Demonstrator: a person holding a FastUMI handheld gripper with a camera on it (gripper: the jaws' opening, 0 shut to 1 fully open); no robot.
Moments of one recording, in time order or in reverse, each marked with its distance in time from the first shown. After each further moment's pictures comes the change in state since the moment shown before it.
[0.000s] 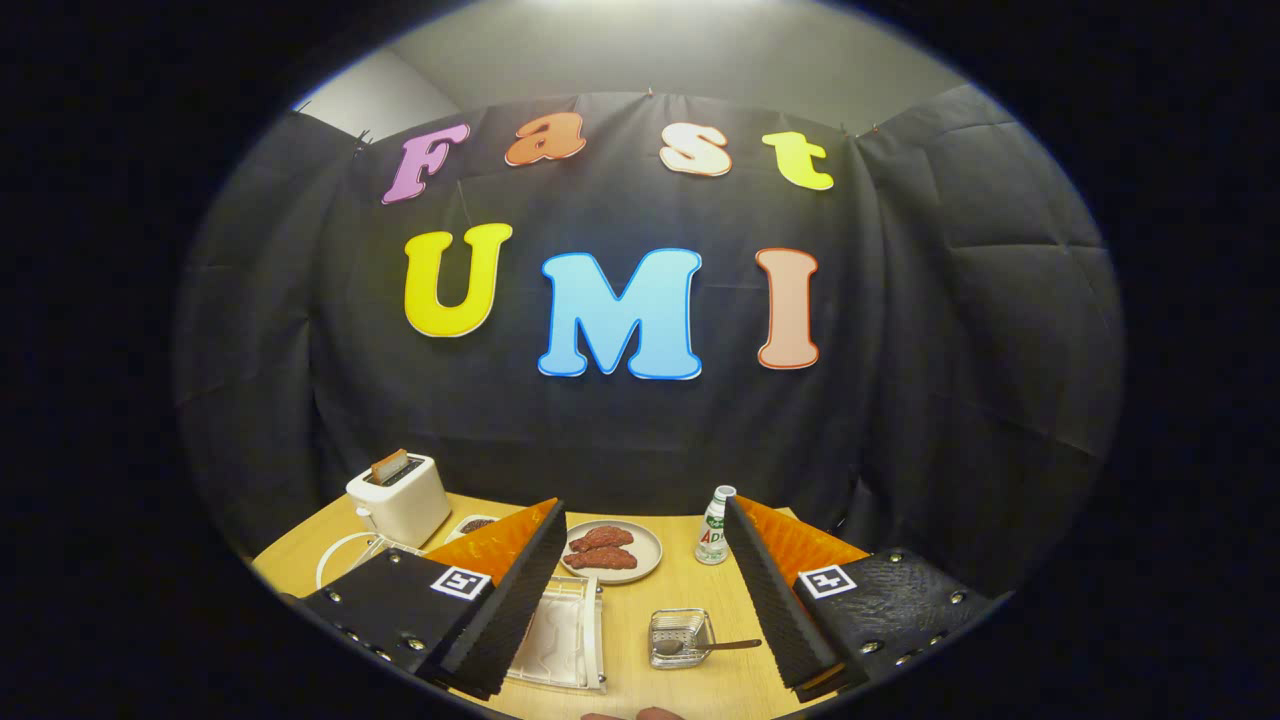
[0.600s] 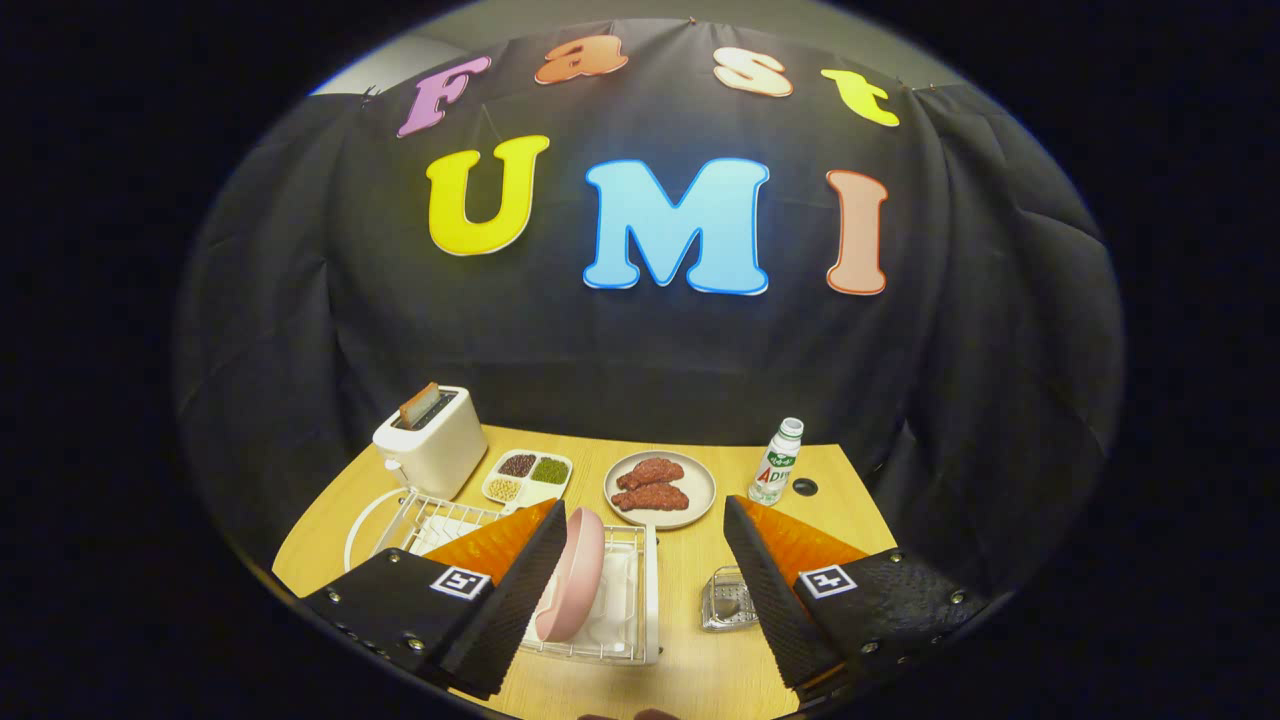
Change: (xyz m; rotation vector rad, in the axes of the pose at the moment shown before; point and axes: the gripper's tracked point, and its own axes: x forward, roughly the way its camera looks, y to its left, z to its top) arm 0.037 0.066 -0.041 -0.009 0.289 0.082
